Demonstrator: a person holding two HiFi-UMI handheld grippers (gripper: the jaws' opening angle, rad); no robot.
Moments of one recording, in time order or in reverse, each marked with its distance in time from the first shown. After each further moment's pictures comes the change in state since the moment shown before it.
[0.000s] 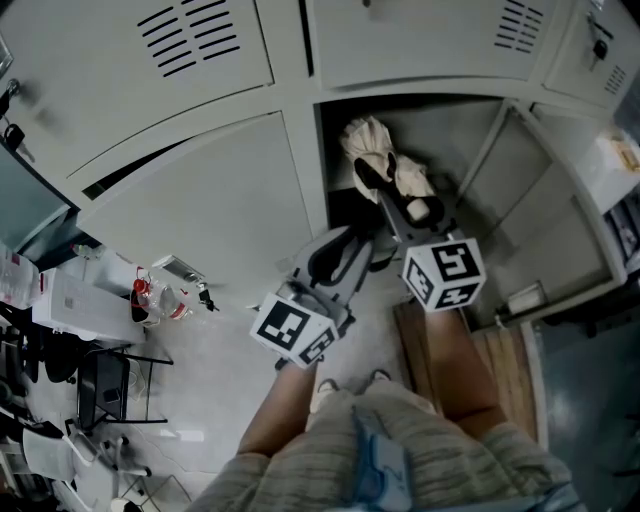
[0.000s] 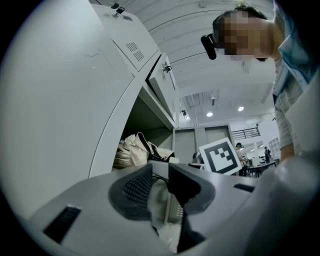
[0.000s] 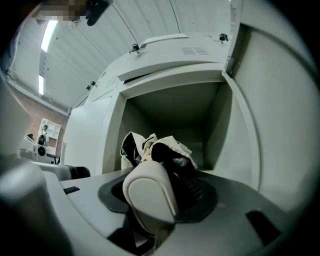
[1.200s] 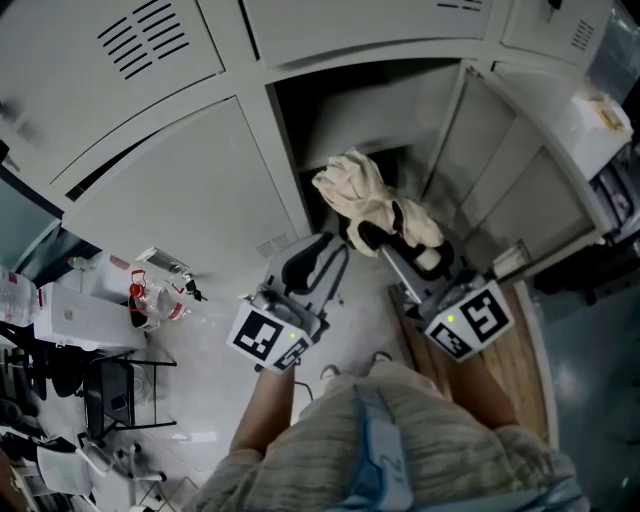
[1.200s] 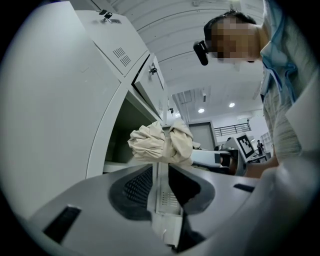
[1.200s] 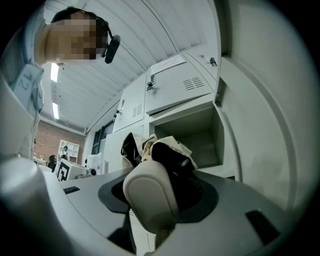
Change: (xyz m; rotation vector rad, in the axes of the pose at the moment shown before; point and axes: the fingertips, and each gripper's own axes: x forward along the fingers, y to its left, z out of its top) left arm -0.036 -0.033 -0.013 0.048 0.047 -0.077; right arm -0.126 0.051 0.019 0.103 -0.097 0.229
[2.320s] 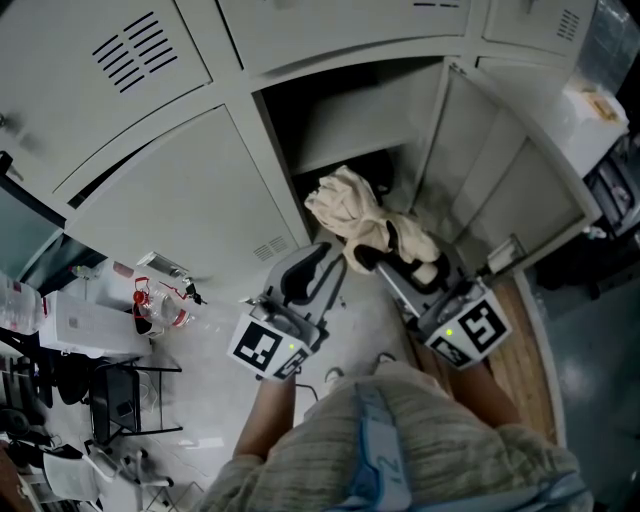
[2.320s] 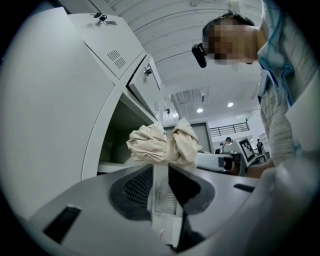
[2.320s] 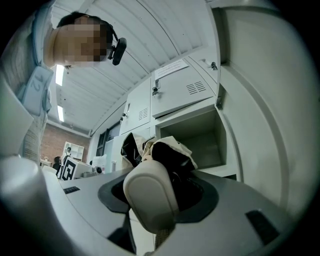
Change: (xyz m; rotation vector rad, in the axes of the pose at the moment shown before) left arm -0.006 -0.017 0.002 0.008 0.005 -0.013; right arm -0.020 0.016 -0.001 -0.012 -0.035 0.052
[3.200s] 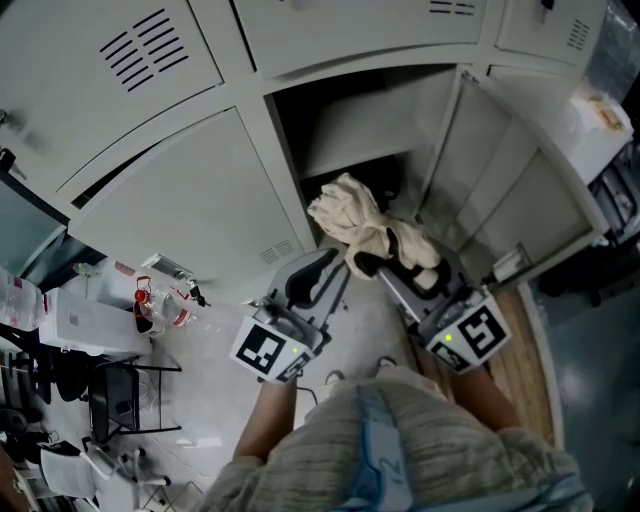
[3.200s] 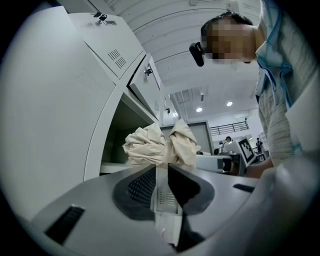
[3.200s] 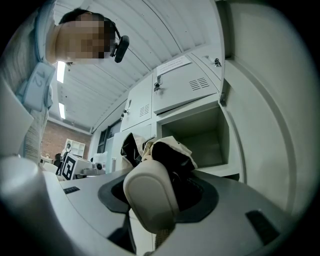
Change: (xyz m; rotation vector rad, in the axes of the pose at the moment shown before) left arm -0.001 0.004 -0.001 0.020 -0.002 -0.005; right arm 0.008 0.003 -0.005 -0.008 0.025 0.010
